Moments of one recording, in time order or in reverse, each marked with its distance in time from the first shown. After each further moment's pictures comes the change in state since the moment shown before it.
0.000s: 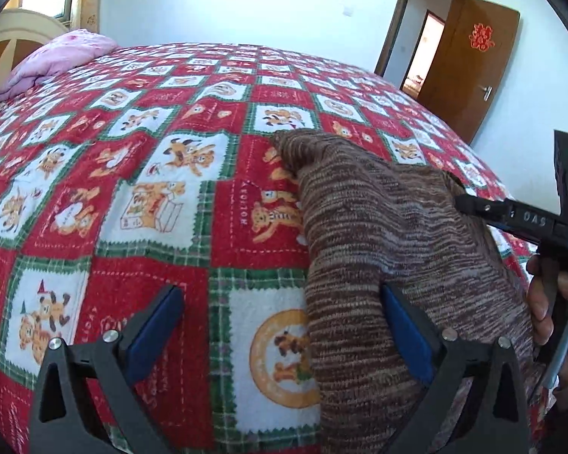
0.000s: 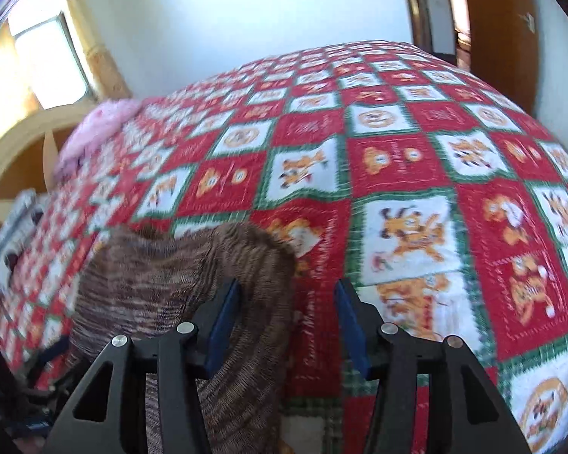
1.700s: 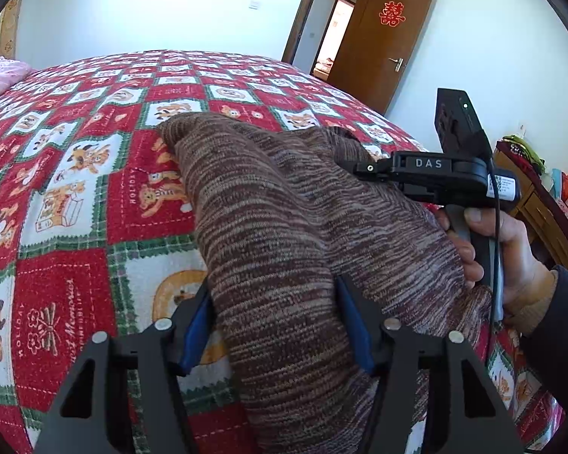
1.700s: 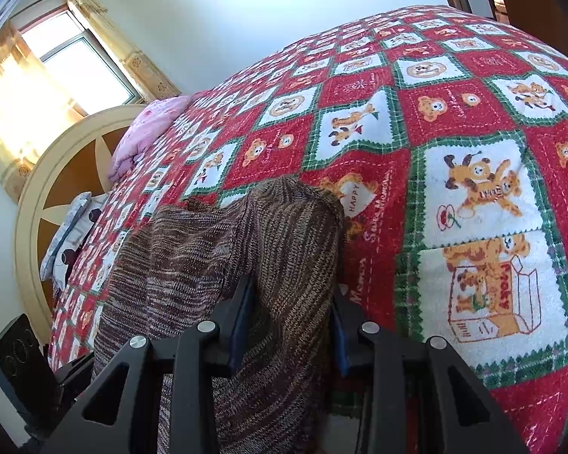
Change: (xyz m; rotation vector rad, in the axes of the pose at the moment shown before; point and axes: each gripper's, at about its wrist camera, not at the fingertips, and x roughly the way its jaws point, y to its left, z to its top) left arm -0.004 -0.032 -0.018 0.207 0.034 -0.284; right arm 0.031 -0.003 -0.021 0.028 0.069 0.262
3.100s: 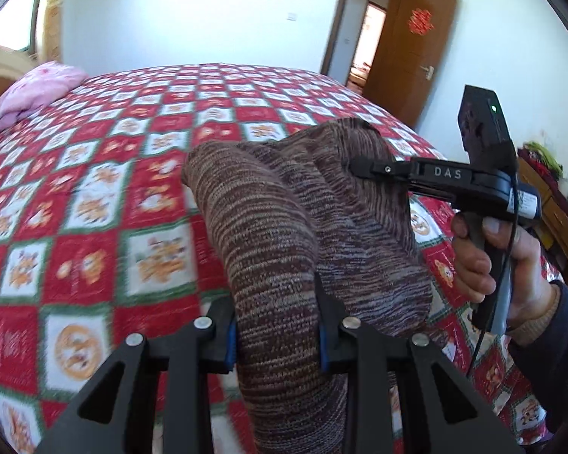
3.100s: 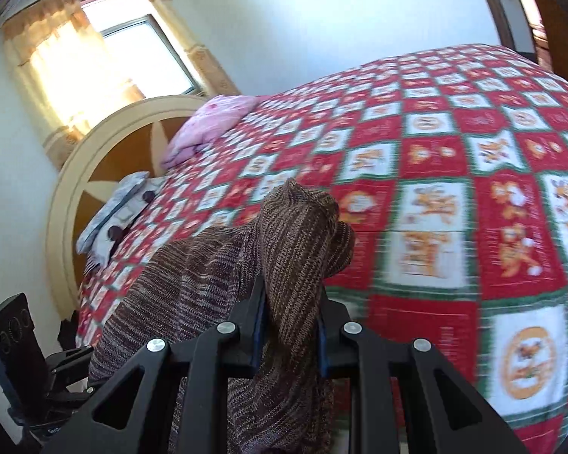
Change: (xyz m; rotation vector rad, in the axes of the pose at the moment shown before) left arm -0.150 0.042 -0.029 -0.045 -0.028 0.167; right arm -0.028 0.187 -0.052 -0.137 -0.062 0.129
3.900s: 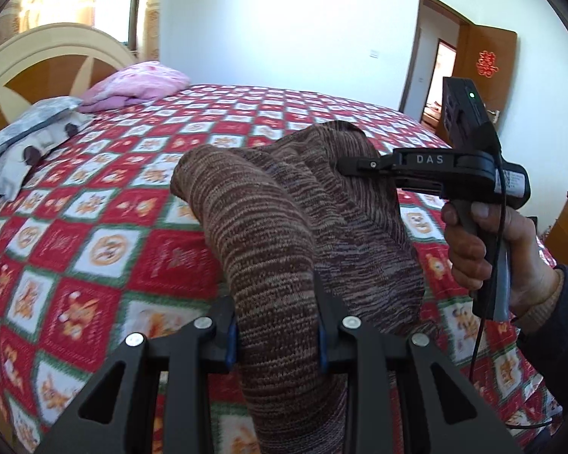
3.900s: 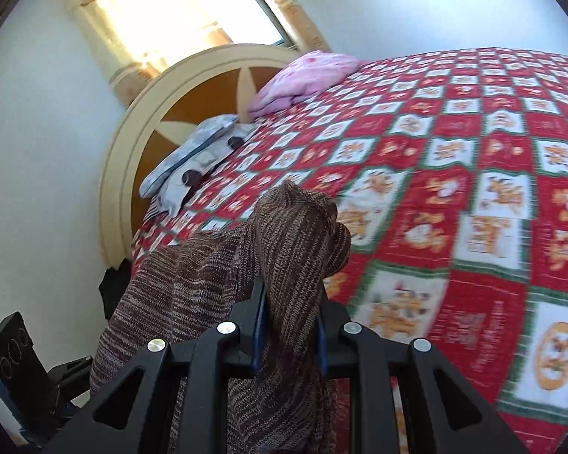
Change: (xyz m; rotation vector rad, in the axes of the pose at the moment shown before) left arm -0.109 0.091 -0.077 -0.137 -0.124 0.267; right arm 0.099 0.177 -0.028 -0.165 0.141 0.242
